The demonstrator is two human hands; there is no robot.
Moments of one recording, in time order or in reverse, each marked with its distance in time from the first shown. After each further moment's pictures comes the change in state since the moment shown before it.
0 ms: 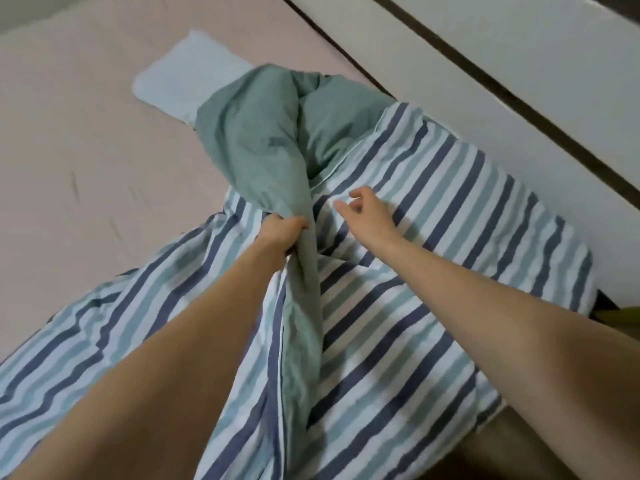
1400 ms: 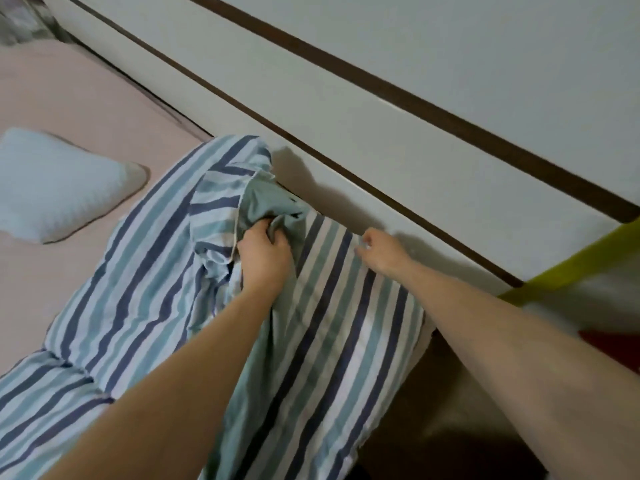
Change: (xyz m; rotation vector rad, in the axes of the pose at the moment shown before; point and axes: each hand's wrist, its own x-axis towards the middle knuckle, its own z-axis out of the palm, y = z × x) left_hand -0.084 0.094 0.309 0.384 0.098 0.616; right_hand 0.042 0.210 -0.316 -0.323 0.052 0.218
